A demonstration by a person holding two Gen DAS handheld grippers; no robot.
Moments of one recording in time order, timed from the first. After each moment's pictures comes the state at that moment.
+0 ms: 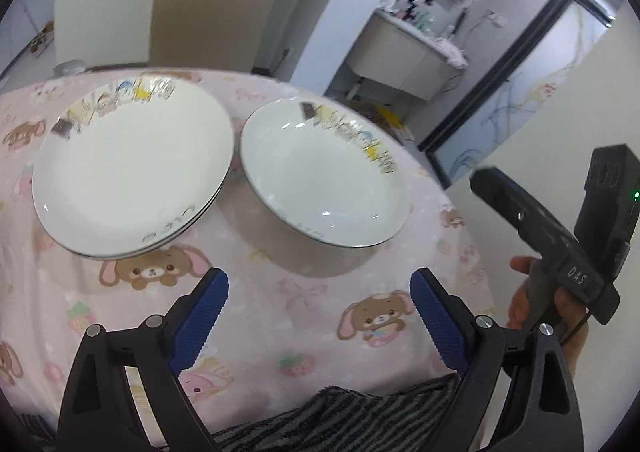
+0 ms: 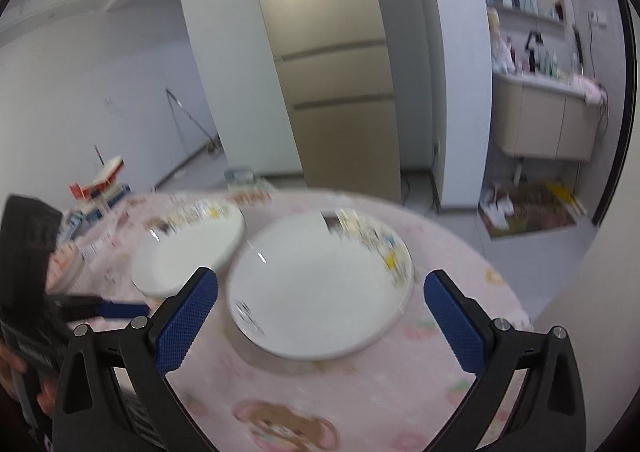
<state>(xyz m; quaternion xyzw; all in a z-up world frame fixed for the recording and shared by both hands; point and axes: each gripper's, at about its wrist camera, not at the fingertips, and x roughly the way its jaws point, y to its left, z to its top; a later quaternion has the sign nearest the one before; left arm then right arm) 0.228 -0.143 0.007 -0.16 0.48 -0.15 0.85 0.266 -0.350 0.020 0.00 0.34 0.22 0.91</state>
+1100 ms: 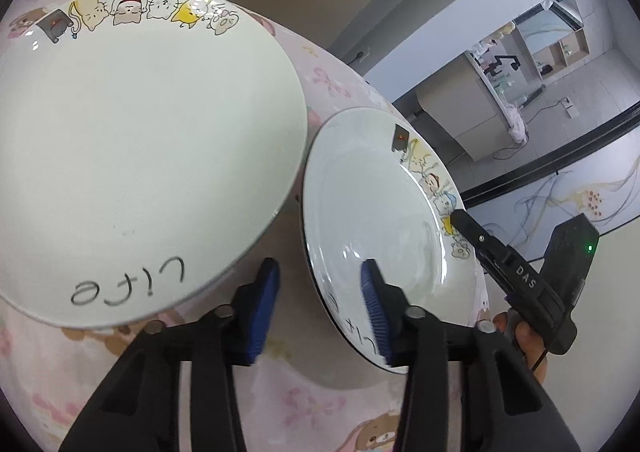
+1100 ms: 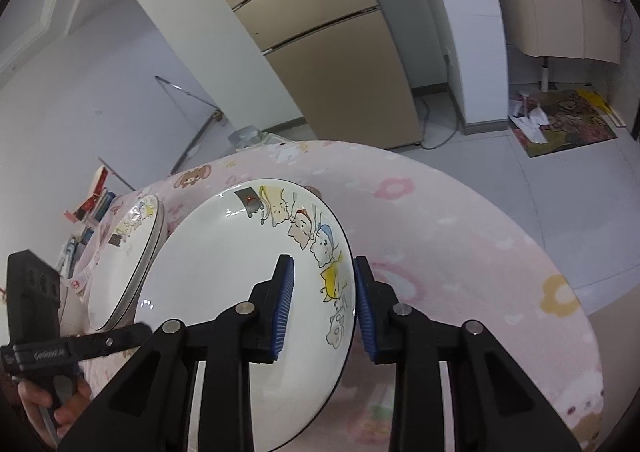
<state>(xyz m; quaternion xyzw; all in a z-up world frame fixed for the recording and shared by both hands) 0.322 -0.126 -0.072 -0.32 0.49 -0.05 0.81 0.400 -0.381 -0.075 0.10 0.45 0.26 0.85</state>
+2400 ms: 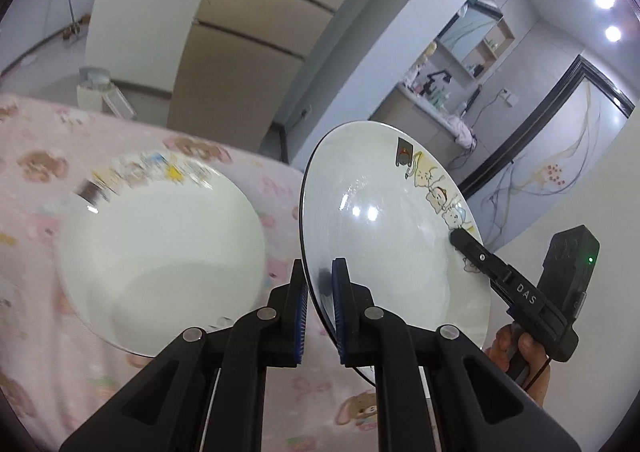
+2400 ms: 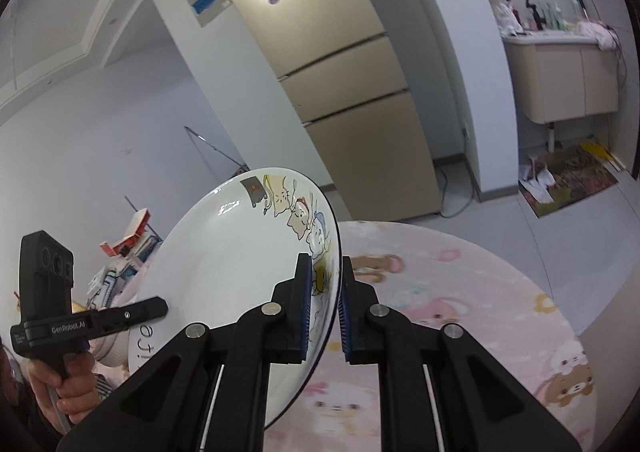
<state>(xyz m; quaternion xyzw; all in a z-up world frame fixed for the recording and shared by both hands) 0.263 -0.071 0.049 -0.24 0.38 -0.11 0.89 0.322 -0.347 0.031 0.12 0.33 0.28 0.90</state>
